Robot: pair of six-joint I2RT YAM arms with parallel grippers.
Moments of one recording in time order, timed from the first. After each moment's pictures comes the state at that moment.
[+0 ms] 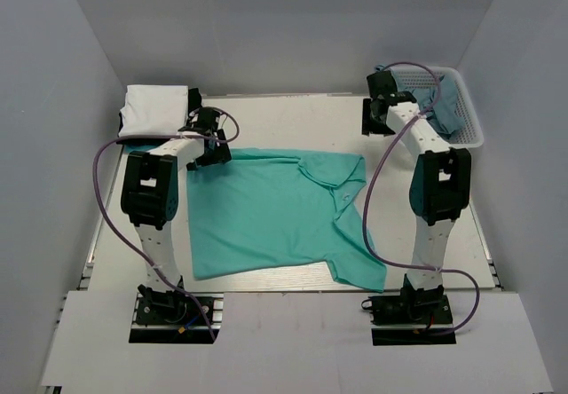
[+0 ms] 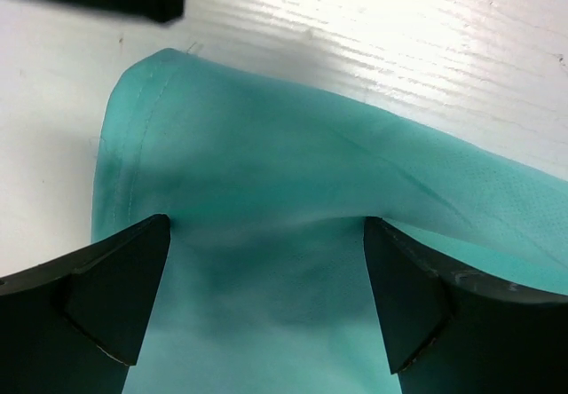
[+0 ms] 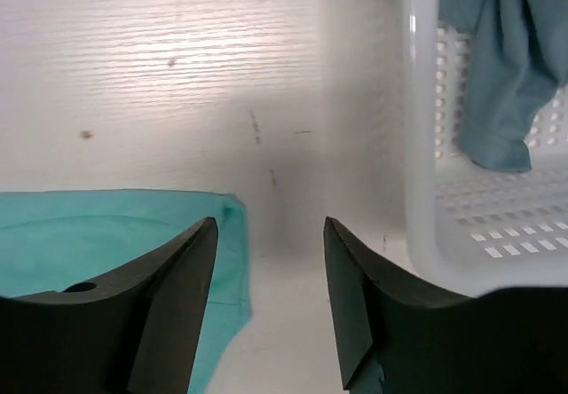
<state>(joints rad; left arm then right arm) -0.18 2.02 1.41 -0.46 -0.30 -0.41 0.21 2.06 1.80 -0.75 0.26 0.17</state>
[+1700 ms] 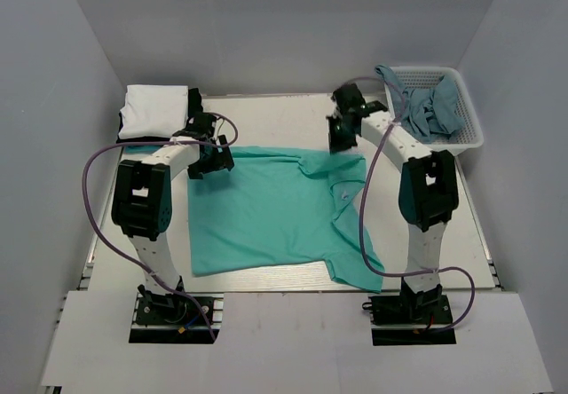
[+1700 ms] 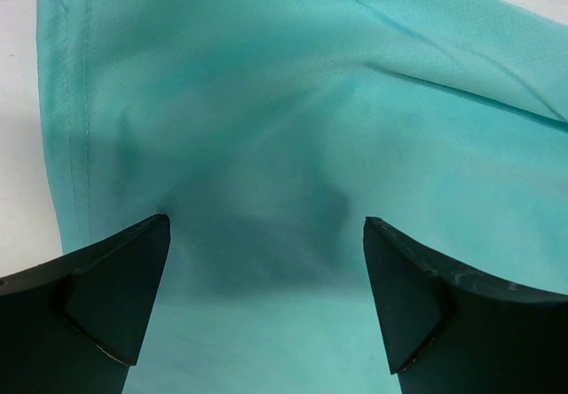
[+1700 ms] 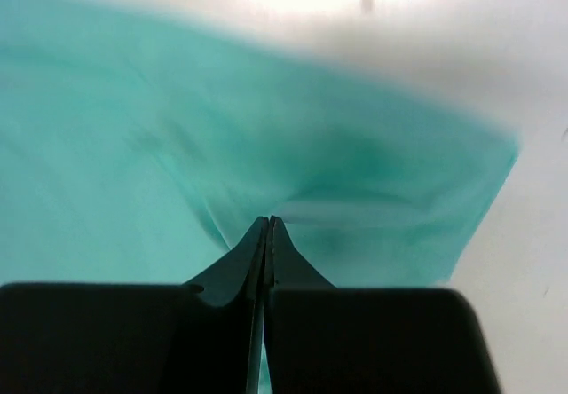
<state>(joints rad) -0.19 1.90 1.31 -0.51 -0.13 -0.44 0.39 2.01 1.67 -0.75 -0.06 0.26</state>
